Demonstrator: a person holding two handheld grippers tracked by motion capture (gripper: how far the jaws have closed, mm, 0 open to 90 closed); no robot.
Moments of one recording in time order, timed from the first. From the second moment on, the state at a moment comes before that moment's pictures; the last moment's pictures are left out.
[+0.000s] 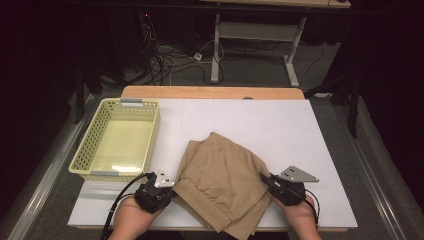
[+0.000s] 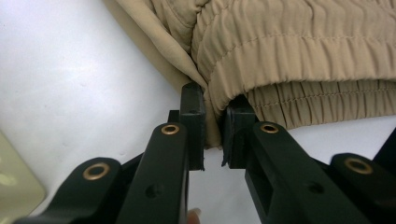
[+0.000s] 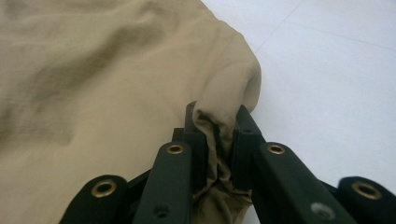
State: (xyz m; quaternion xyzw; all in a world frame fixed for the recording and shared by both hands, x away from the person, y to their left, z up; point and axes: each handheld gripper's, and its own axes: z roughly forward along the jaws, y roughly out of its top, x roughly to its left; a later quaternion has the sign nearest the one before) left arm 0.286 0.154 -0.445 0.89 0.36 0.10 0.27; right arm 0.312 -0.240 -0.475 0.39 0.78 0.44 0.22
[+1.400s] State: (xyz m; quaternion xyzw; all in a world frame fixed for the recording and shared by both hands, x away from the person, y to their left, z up) left arm 0.304 0.168 -0.408 0.93 0.35 0.05 0.13; right arm 0.320 -0.193 -0.462 0.35 0.79 0.46 0.20
